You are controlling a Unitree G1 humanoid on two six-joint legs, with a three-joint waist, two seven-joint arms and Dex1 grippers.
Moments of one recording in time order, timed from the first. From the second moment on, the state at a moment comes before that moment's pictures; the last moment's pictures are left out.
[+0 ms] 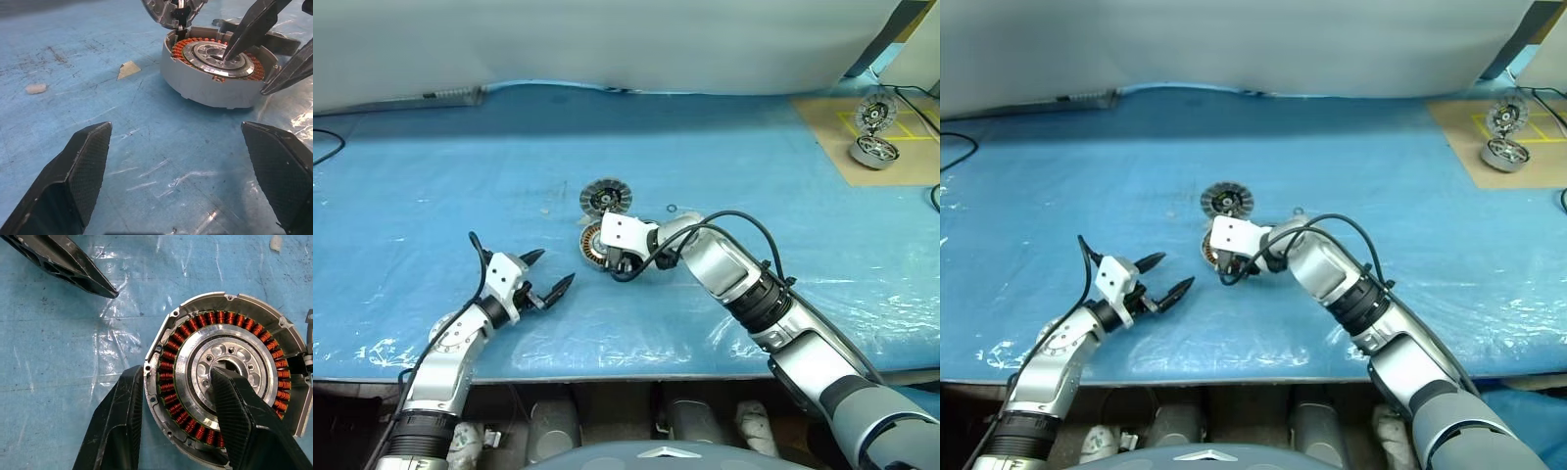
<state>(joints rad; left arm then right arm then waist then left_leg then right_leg) 0.01 0.39 0.04 0.02 -0.26 -0.02 -0.70 -0.75 -0.33 0.60 0.04 -0.16 0.65 0.96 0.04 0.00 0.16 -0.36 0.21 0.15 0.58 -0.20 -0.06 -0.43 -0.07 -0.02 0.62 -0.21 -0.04</state>
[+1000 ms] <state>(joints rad) -0.01 0.39 0.03 -0.03 -0.26 0.04 -0.70 -0.64 -0.32 0.14 -0.28 0.11 0.95 0.80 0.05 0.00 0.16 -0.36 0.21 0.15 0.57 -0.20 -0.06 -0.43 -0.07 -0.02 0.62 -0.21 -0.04</state>
